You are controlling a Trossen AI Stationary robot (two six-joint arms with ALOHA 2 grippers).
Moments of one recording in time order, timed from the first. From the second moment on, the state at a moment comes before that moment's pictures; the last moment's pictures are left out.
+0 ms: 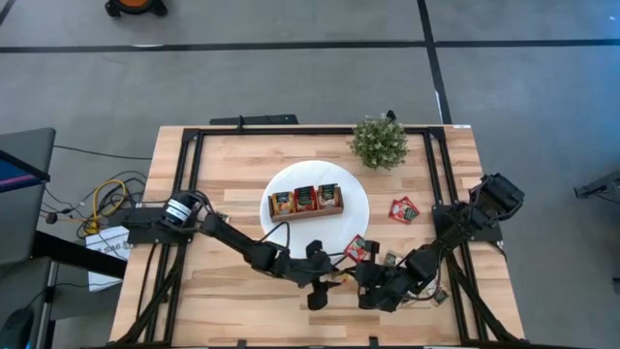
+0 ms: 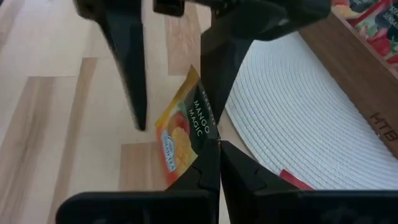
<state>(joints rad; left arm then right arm) -0.40 2.08 1.19 0.41 -0.29 -0.42 0.72 1.72 0.83 -0.04 0.68 0.49</state>
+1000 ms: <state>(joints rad) -0.37 1.67 1.24 -0.60 -0.75 -0.32 0.72 1.71 0.83 -0.04 0.82 0.46</state>
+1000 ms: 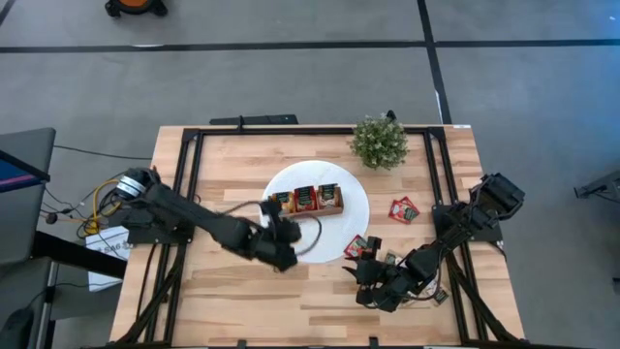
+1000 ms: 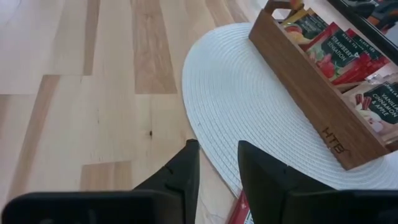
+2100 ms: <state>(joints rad) -0.05 1.55 0.96 -0.30 -0.43 -0.20 0.72 1.72 0.83 -0.04 0.81 0.46</state>
